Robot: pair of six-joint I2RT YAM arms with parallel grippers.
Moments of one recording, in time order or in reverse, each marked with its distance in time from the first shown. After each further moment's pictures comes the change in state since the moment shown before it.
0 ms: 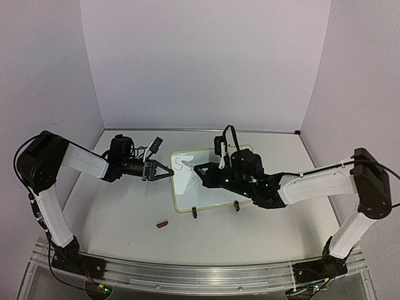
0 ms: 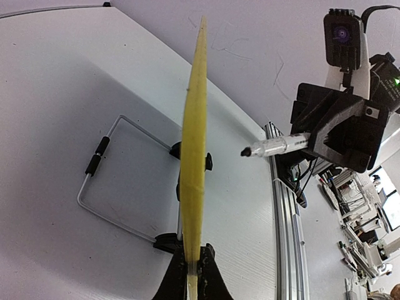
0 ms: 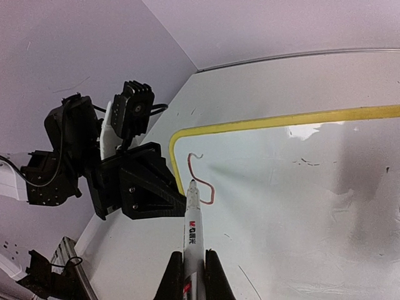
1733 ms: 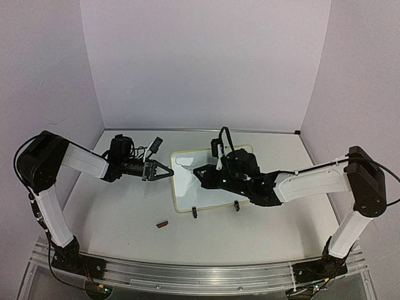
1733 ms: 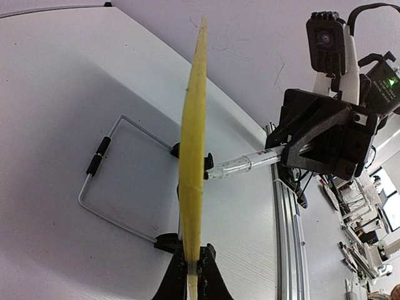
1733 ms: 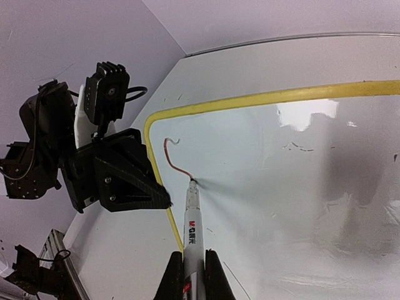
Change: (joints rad) left arm 0.000 0.000 0.000 0.000 -0.003 -0.001; right arm -0.017 0.047 0.038 -0.060 -0.020 0.000
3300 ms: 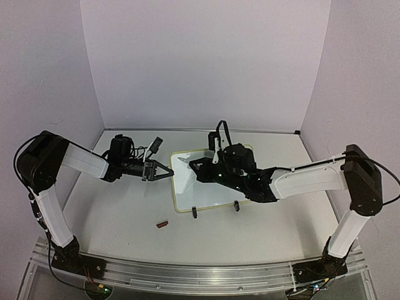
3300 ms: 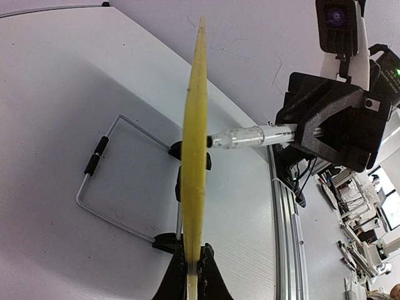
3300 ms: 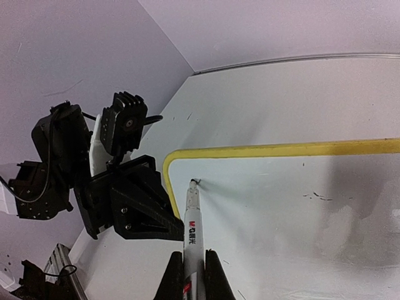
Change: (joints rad) left arm 0.000 0.000 0.000 0.001 0.009 0.000; right arm 0.000 0.035 0.068 0.029 0.018 -0.015
